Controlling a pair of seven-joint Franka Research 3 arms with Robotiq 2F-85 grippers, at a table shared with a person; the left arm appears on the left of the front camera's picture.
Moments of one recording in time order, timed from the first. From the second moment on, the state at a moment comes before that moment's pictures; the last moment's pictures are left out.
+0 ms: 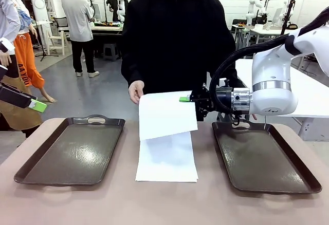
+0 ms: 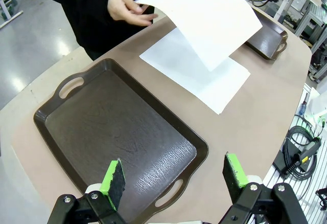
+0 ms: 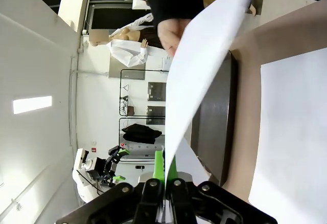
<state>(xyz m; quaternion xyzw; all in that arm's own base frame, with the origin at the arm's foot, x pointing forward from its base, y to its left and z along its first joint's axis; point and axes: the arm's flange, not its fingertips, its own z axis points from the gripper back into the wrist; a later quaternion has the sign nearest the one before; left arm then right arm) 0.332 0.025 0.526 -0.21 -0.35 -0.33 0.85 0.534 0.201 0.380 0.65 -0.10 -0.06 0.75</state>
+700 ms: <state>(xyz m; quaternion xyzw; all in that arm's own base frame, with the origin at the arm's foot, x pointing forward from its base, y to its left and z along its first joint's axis) 0.332 0.025 0.526 -0.21 -0.35 -0.33 0.85 0.534 0.201 0.380 0.65 -0.10 -0.06 0.75</state>
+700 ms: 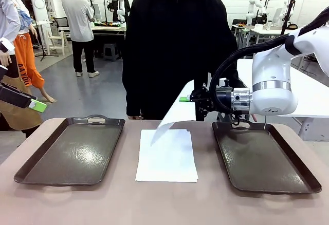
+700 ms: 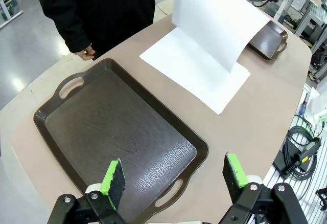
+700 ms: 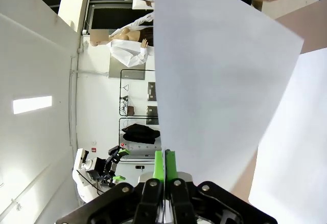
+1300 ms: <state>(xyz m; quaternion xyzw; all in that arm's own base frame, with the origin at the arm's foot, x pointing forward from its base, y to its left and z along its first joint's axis) 0.332 0.024 0.526 -0.21 -0.35 -0.33 0.85 0.479 0.064 0.436 0.66 -0.15 0.05 0.74</state>
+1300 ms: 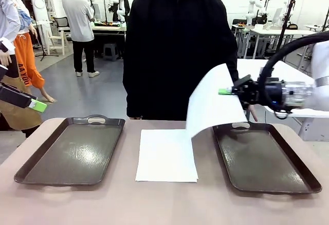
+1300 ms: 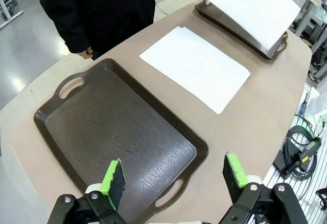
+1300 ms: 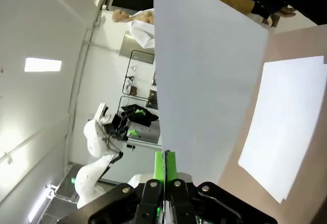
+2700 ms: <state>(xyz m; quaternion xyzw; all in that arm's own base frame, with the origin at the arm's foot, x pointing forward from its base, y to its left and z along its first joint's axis) 0.331 0.025 0.526 -0.21 -0.35 -0.33 0.85 0.492 -0.027 0.331 0.64 -0.09 0.09 0.76</state>
